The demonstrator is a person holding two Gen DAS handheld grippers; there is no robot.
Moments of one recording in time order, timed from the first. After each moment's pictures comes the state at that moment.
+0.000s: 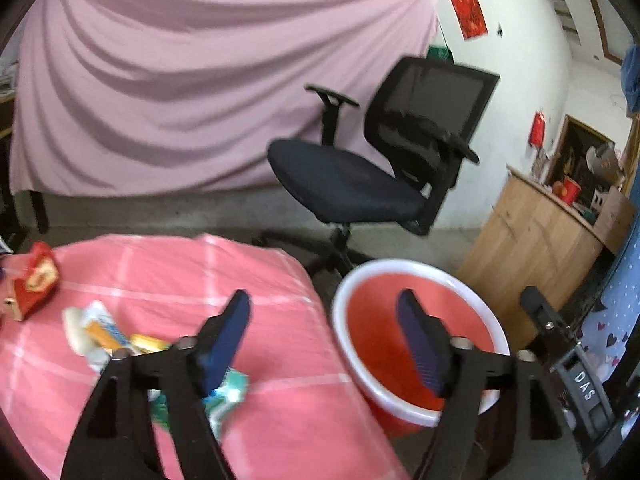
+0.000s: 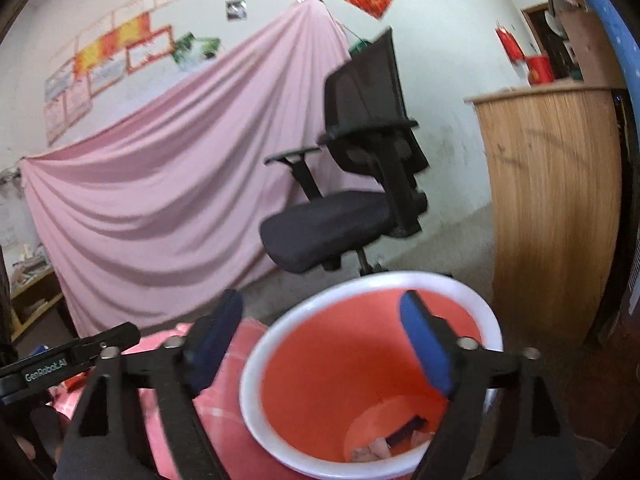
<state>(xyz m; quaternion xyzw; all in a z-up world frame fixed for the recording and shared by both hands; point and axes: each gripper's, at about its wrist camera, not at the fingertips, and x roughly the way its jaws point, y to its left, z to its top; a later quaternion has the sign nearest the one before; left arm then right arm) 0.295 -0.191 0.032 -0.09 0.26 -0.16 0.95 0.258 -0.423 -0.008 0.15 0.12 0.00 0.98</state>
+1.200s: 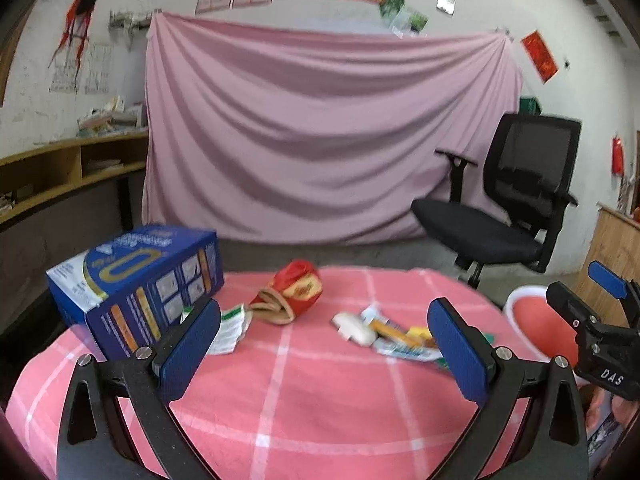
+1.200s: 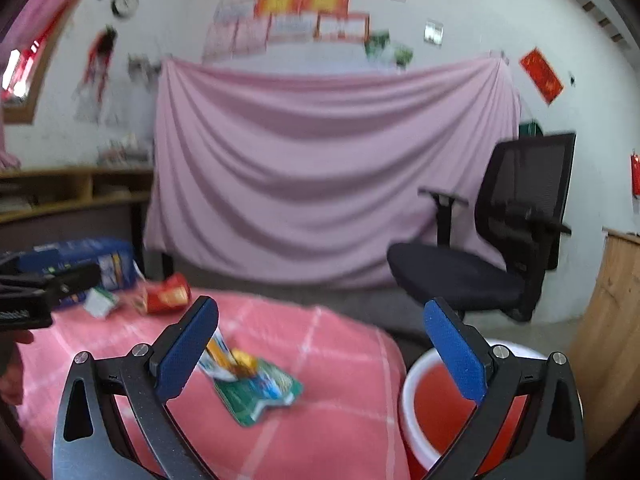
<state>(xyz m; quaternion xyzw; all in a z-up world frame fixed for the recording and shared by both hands) 0.191 -0.024 0.003 -0.05 0.19 0.05 0.98 0.253 -0.239 0.003 -0.07 0.12 0.17 0.98</state>
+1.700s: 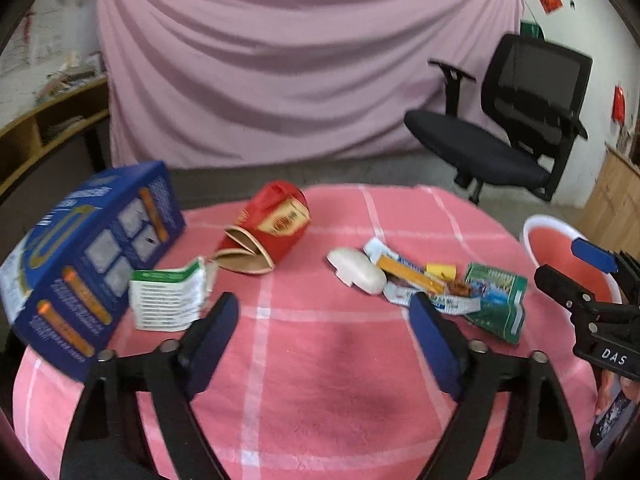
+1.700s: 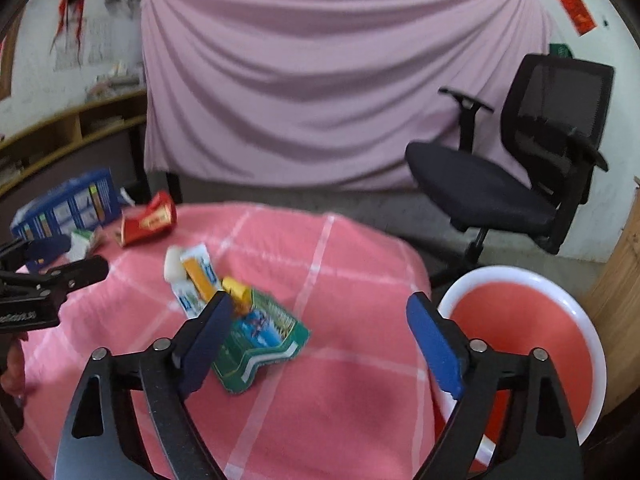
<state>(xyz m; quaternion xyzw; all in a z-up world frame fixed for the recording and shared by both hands) 0.263 -0.020 -0.029 -0.03 0.35 0.00 0.94 0.305 -0.222 -0.033 -0.09 0.30 0.19 0.93</state>
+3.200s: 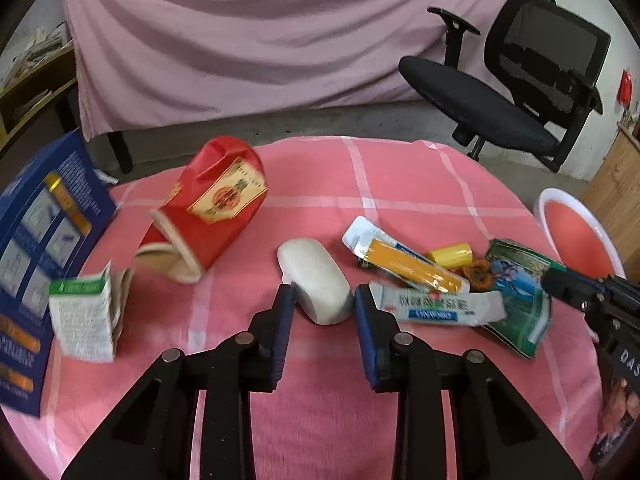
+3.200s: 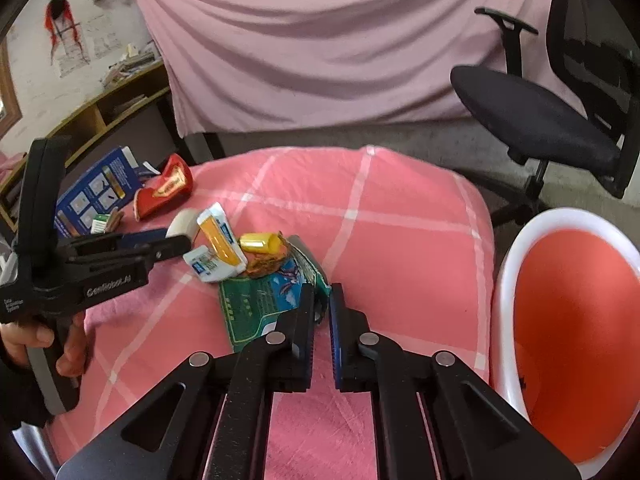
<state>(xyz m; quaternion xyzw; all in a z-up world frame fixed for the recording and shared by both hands) 0.314 -0.021 -0.052 -0.04 0.43 -0.02 0.90 0.340 -0.235 -0.051 -0.03 0.39 0.26 0.88</state>
